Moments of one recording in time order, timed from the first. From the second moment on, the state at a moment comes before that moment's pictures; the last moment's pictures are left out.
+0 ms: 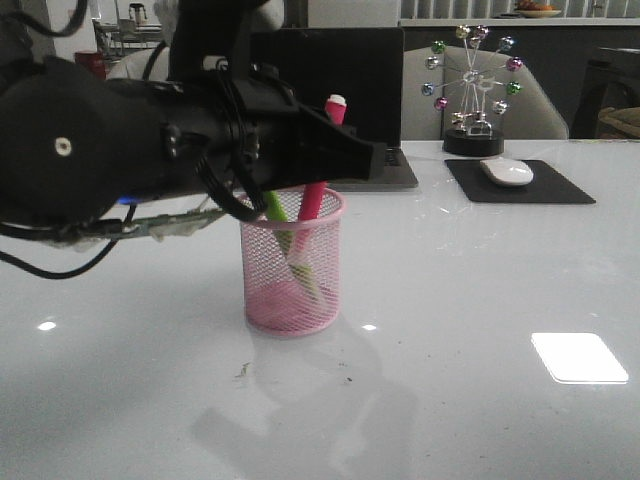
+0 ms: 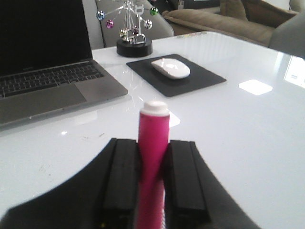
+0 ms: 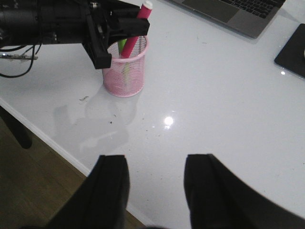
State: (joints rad) left arm -0.82 1.84 -0.82 -0.19 -0.78 0.10; right arm 0.58 0.49 -0.62 -0.04 0.72 0.01
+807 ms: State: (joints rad) left arm -0.79 1.21 -0.82 -0.18 0.05 0.20; right arm 0.58 0.49 -0.62 -0.04 0.72 0.01
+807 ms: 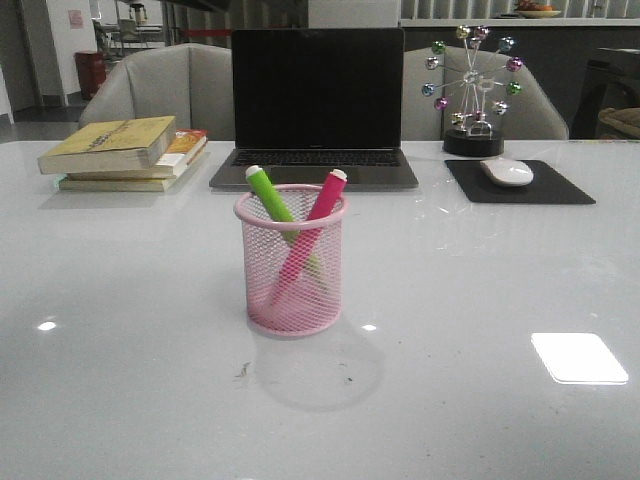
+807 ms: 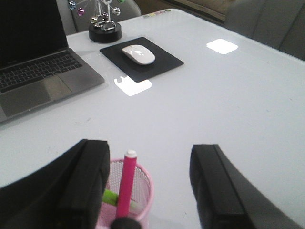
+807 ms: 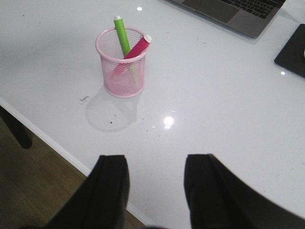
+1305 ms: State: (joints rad) left arm -0.77 0.84 -0.81 -0.12 0.67 0.20; right arm 0.58 0.49 -0.62 -0.04 0.72 0.01
